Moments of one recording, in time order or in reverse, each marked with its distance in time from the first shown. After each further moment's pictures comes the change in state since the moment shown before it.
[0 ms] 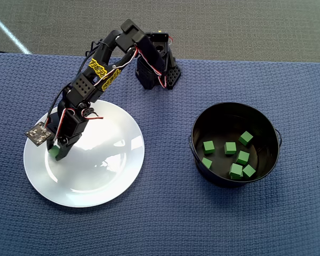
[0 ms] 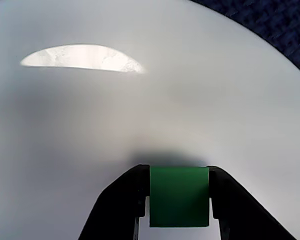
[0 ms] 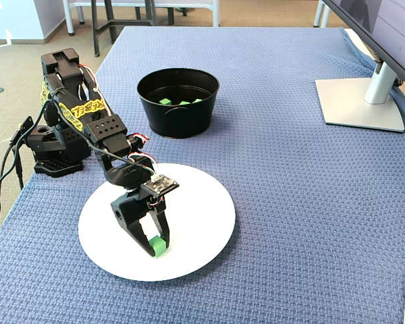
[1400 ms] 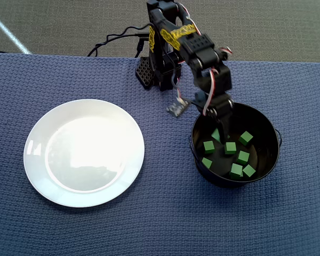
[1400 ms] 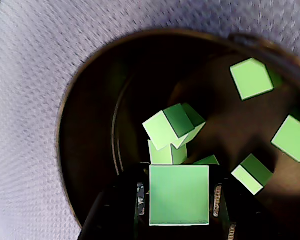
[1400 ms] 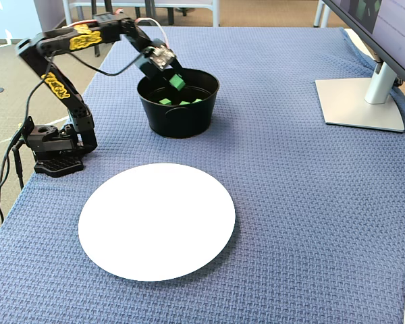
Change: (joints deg) arm -76.3 45.6 15.7 25.8 88.9
